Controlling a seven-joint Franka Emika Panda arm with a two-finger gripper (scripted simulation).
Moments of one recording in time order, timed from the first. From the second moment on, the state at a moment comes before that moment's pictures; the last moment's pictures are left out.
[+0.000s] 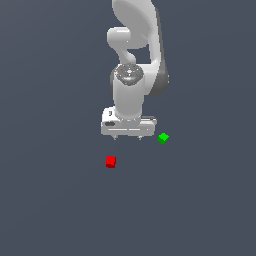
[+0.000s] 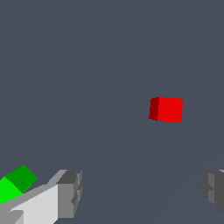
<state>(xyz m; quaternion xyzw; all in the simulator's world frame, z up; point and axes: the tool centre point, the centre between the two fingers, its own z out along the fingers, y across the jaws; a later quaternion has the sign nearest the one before) -0.003 -0.002 0.158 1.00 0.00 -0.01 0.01</state>
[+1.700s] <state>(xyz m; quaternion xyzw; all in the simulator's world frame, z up) 0.043 -0.081 0.069 1.00 -0.05 0.00 0.00</state>
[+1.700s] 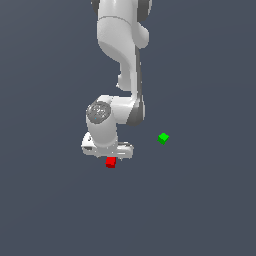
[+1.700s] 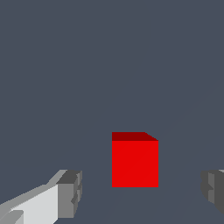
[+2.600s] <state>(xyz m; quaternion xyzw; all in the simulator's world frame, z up) 0.044 -0.082 0.020 1.00 -0.05 0.00 0.00</state>
